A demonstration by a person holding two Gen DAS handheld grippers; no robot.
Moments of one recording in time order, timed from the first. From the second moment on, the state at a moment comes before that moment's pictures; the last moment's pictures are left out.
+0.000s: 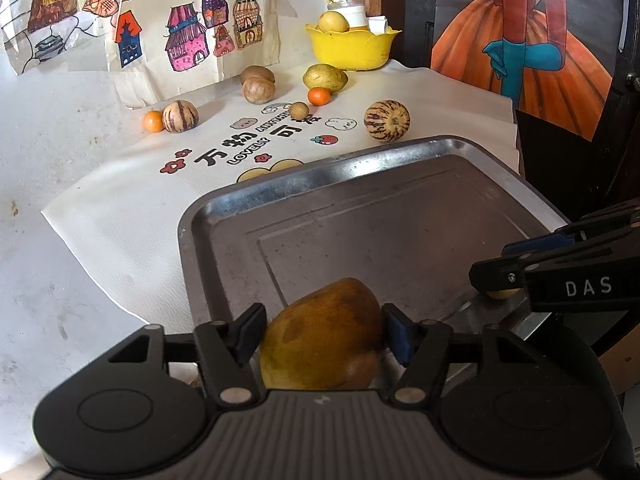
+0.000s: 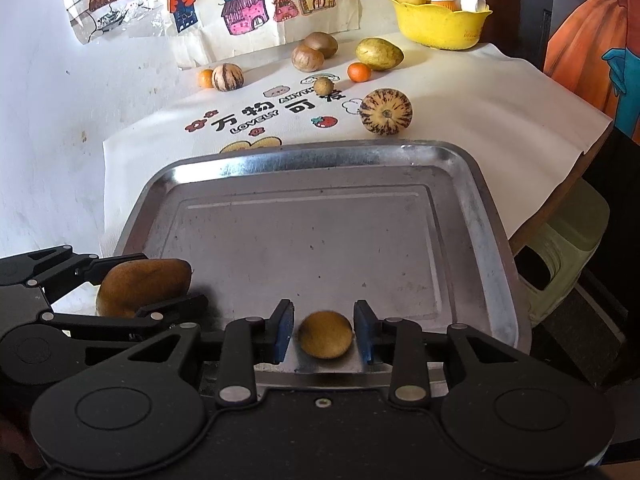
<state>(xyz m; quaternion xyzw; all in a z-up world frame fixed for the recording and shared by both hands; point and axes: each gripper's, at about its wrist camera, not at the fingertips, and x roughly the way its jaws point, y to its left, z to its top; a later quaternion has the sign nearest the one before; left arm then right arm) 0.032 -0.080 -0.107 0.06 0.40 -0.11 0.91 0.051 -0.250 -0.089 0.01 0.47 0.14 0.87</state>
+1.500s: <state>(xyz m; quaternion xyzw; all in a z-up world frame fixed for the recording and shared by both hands) 0.048 -0.036 -0.034 -0.01 0.30 -0.07 0.95 0.038 -0.292 0.015 0.26 0.29 0.22 0.90</state>
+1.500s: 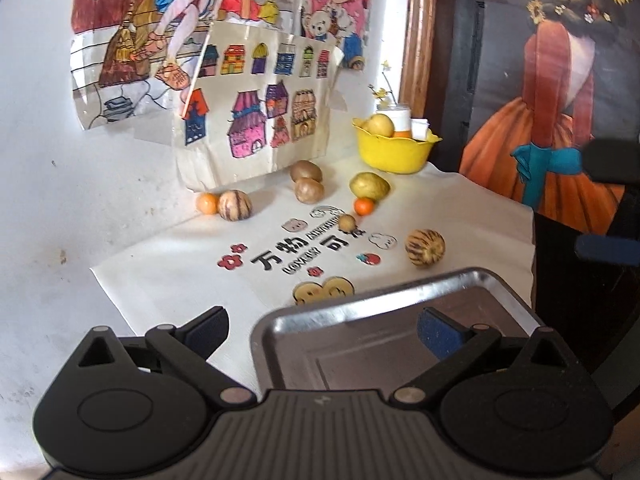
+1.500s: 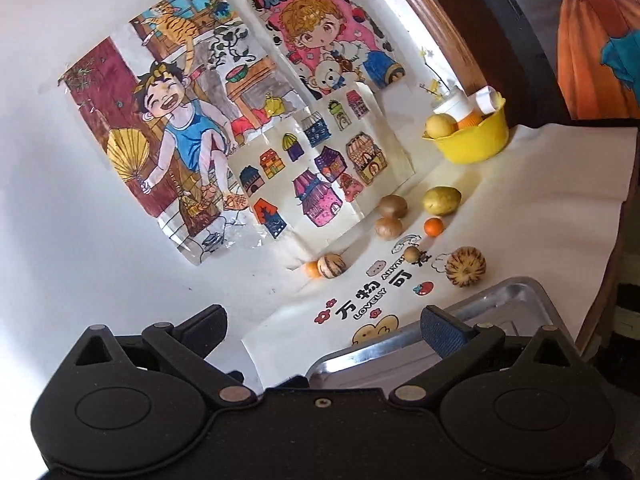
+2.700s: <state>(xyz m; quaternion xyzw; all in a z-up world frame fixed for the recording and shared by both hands) 0.258 -0.006 -0.074 0.02 0.32 -0.01 0.95 0.254 -0.259 -0.074 0.05 0.44 0.13 0.89</state>
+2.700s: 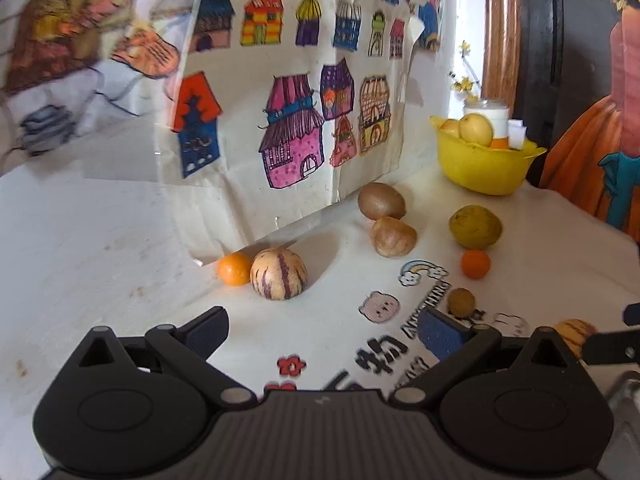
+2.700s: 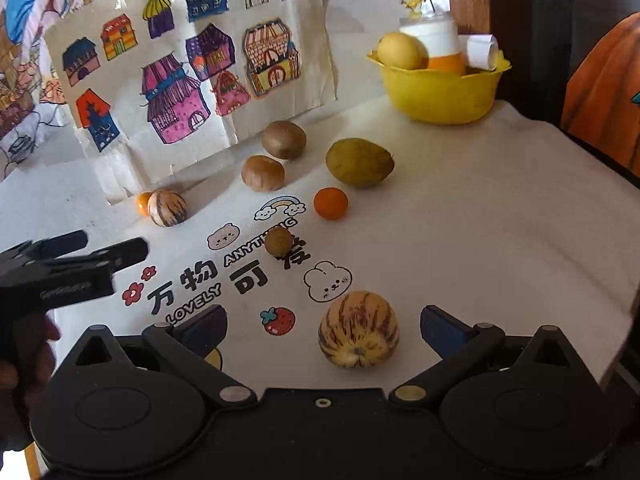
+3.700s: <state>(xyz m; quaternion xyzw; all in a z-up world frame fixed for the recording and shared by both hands) 0.358 0.003 -0.133 -0.05 0.34 0.12 0.93 0.291 -0.267 -0.104 0.07 0.45 0.14 0.88</state>
